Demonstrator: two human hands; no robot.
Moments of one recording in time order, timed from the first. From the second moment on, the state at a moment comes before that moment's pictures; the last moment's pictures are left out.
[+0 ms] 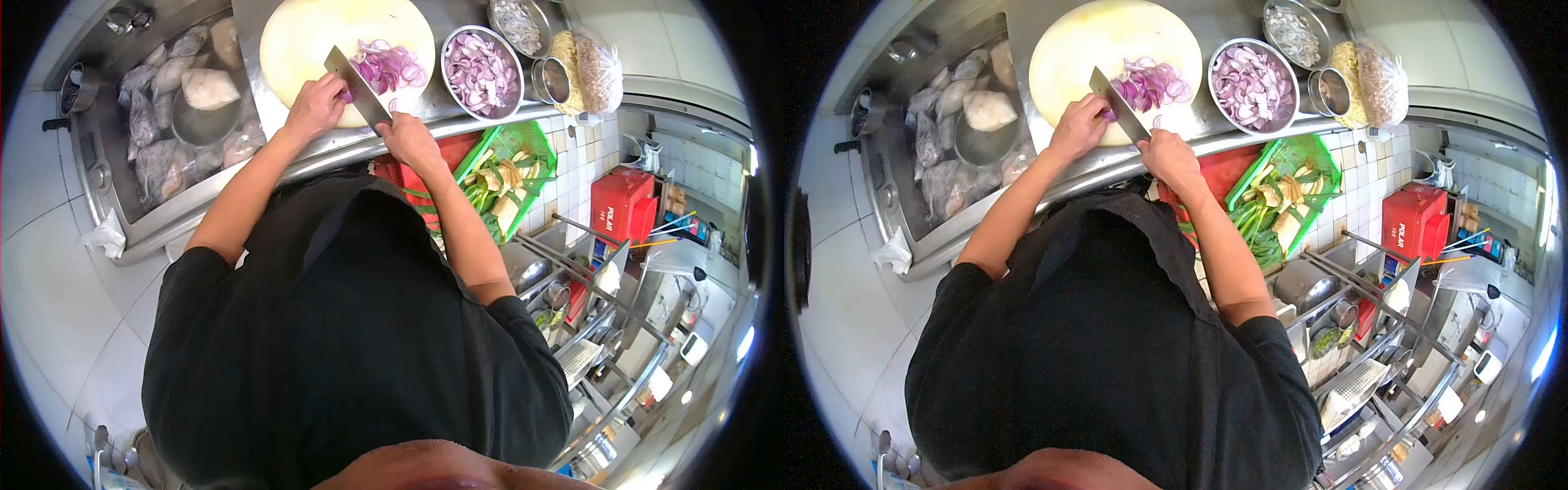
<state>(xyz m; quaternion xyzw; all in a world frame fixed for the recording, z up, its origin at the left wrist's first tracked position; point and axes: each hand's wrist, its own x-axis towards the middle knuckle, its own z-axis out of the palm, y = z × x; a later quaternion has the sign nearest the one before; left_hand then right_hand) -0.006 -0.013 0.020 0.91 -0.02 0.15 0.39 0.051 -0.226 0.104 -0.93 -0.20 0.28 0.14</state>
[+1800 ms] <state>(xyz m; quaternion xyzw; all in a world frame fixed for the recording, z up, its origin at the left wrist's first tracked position) -0.007 -0.004 0.007 0.89 -0.11 0.22 0.38 0.010 -0.214 0.116 -0.95 -0.19 0.22 0.13</state>
